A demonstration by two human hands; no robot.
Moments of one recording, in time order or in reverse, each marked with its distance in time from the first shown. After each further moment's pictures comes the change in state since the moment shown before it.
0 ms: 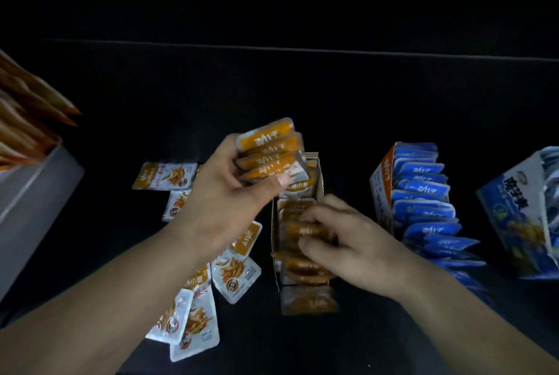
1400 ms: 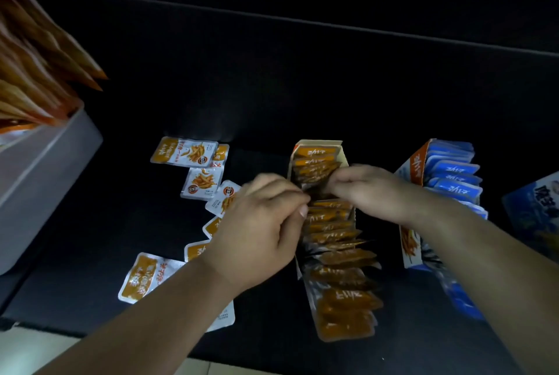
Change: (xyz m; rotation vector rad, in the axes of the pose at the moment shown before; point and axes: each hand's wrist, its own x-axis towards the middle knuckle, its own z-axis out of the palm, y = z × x) left_hand -0.019 -0.089 -0.003 0.709 -0.009 0.503; right_hand 0.062 -0.009 -0.021 -0.129 -0.030 0.239
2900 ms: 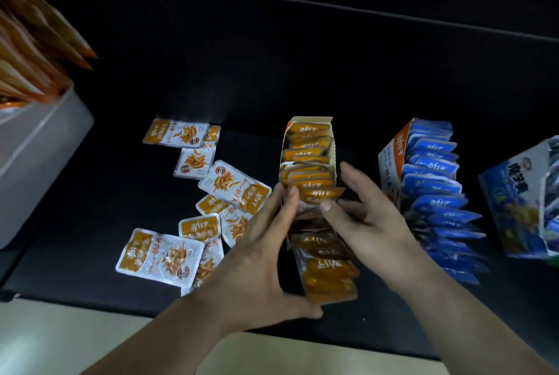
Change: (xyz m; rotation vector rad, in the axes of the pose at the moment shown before) left_hand -0.064 0.053 -0.006 -0.284 -0.439 -0.339; right_hand -0.089 0.013 0.061 0.558 0.286 -0.027
